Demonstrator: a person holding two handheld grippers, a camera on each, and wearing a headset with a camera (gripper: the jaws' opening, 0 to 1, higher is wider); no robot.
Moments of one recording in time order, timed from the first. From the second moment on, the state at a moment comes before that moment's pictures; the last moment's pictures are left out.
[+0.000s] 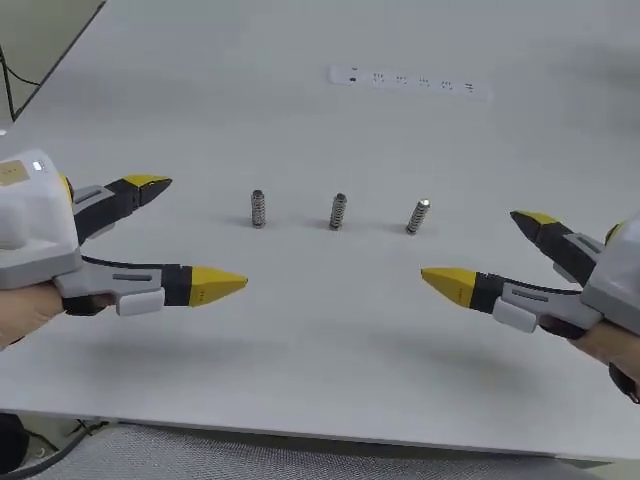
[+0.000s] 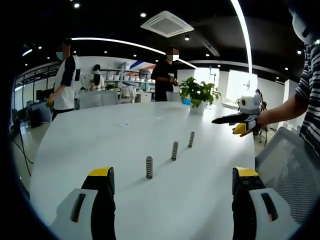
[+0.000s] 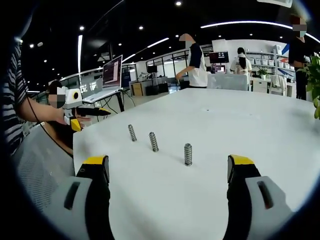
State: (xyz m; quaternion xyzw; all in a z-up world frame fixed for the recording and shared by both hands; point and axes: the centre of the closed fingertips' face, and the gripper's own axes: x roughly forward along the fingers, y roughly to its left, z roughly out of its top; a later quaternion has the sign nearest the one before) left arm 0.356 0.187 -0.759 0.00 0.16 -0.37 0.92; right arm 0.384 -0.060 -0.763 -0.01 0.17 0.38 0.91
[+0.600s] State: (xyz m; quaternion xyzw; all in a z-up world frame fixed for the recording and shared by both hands) left arm 0.357 0.183 -0.759 0.00 0.16 -0.38 0.91; right arm 0.384 -0.063 -0.765 -0.01 0.17 0.38 0.91
